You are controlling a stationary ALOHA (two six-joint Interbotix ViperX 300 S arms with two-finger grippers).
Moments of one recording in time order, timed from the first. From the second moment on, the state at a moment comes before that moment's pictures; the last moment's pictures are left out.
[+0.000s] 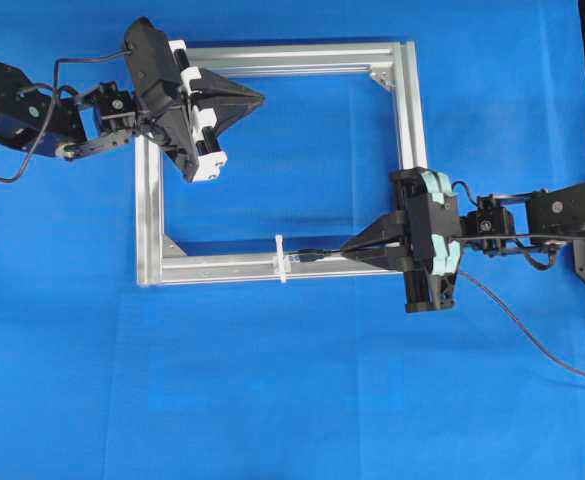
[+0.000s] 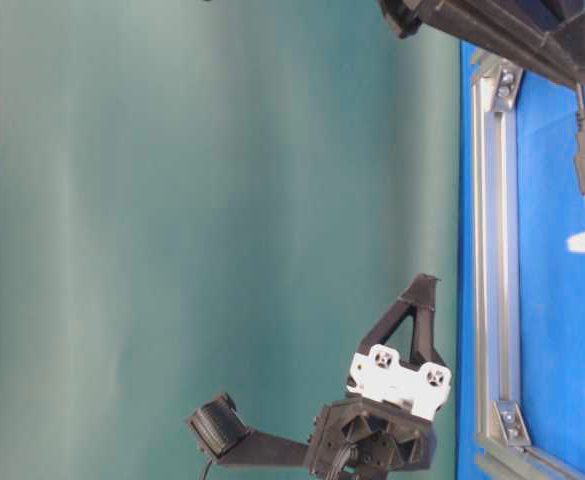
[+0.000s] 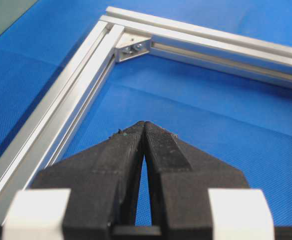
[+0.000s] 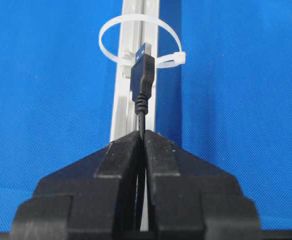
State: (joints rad) left arm 0.28 0.15 0.85 -0.09 -0.76 0.00; right arm 0.08 -0.07 1.02 0.05 -0.46 0.07
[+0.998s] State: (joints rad) left arm 0.28 0.15 0.85 -0.09 -0.76 0.00; right arm 0.08 -0.01 0.96 0.05 -0.46 0.07
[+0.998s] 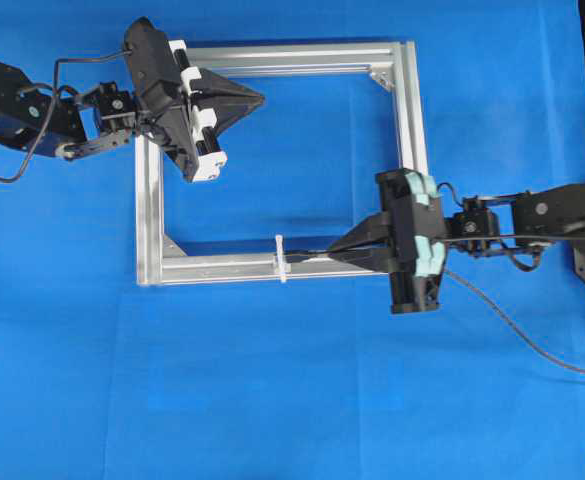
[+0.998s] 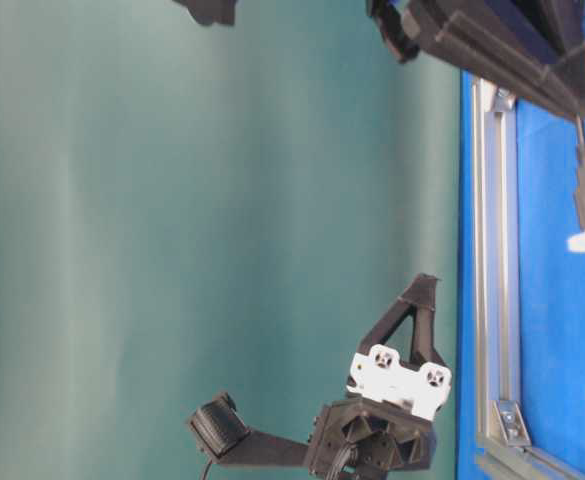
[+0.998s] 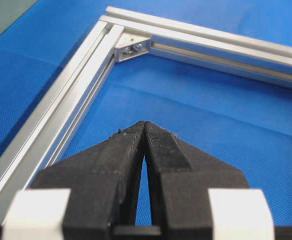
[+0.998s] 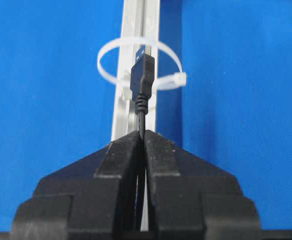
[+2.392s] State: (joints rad) left arm 0.18 0.12 0.87 -0.08 -0.74 -0.01; right arm 0.08 0.12 0.82 0.05 -0.46 0.06
